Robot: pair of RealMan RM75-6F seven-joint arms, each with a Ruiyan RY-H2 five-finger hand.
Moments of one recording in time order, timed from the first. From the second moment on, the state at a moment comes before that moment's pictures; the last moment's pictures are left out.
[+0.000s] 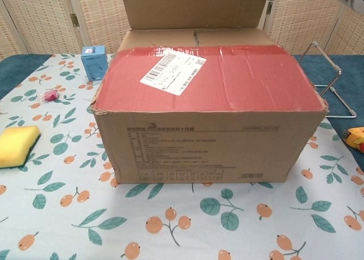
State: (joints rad) left arm -0.15 -1.11 -0.09 -1.55 1.32 1.31 -0.01; right arm 0.95 -1.56 0.48 -0.89 -1.15 0.85 0.05
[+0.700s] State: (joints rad) left arm -0.17 -1.13 -0.11 -1.44 1.28 1.27 -0.09; right arm 1.17 -1.69 0.47 -0.45 -1.14 0.63 0.33
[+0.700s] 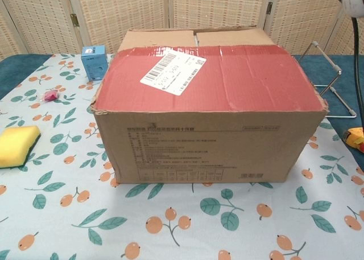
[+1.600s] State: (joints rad) left arm -0.23 -1.26 -0.09 -1.31 1.32 1.22 -0.06; right arm 0.68 -0.90 0.32 -1.57 -1.51 0.70 1.39
